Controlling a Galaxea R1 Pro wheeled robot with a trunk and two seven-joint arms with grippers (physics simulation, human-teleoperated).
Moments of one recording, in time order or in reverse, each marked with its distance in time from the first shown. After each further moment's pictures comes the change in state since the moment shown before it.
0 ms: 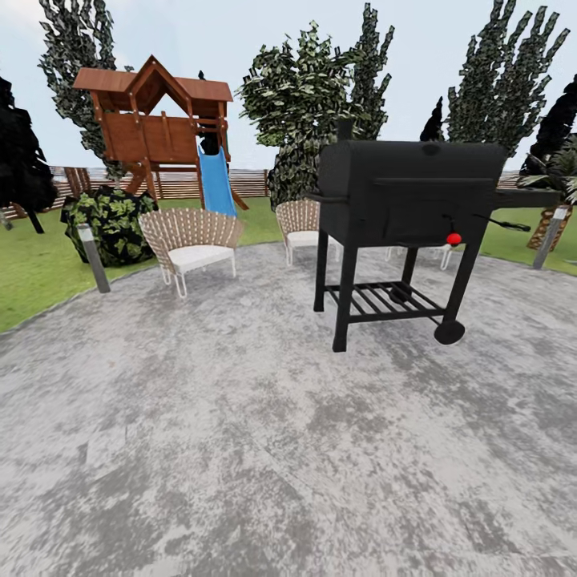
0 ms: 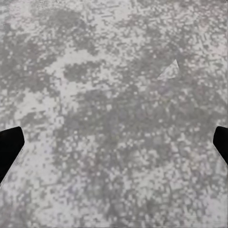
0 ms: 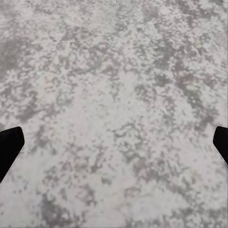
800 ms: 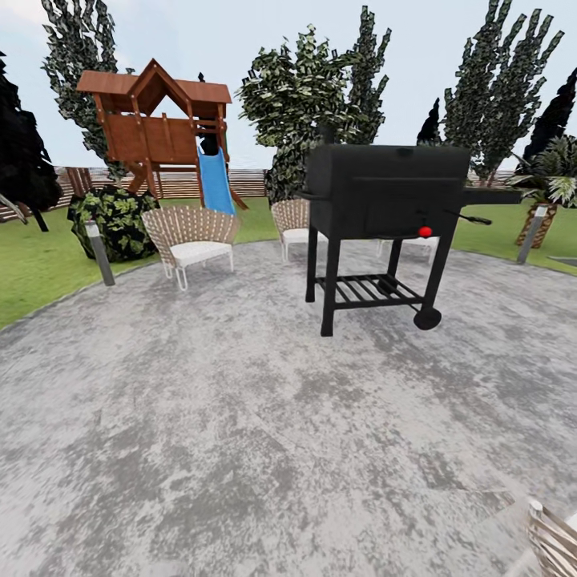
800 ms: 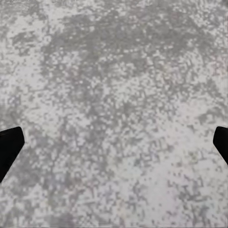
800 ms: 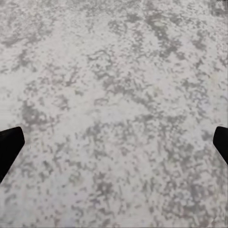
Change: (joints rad) left arm 0.000 0.000 0.002 0.000 -0.001 0.000 0.001; right arm 0.000 0.000 0.000 0.000 0.001 0.000 0.000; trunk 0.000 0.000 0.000
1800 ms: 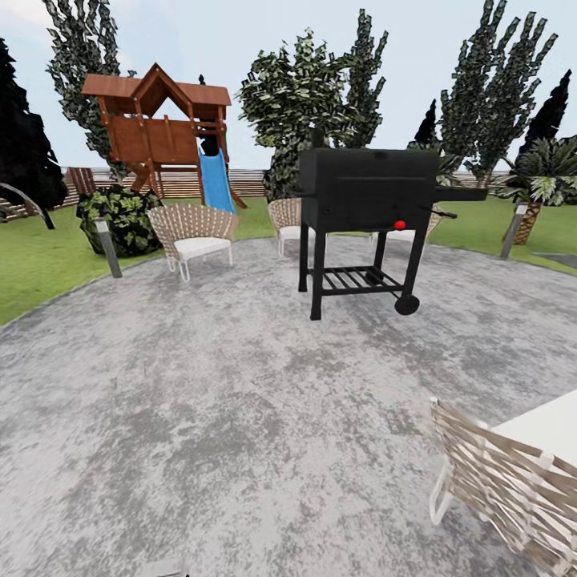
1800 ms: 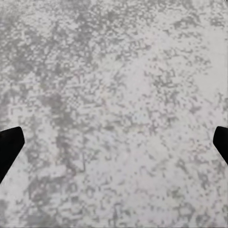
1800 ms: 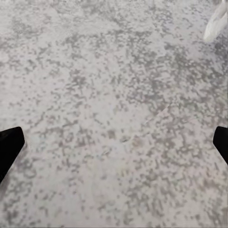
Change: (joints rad) left arm -0.002 -0.003 0.008 -0.006 0.002 0.002 0.002; right arm 0.000 0.000 0.000 -0.001 0.000 0.000 0.000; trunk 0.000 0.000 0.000
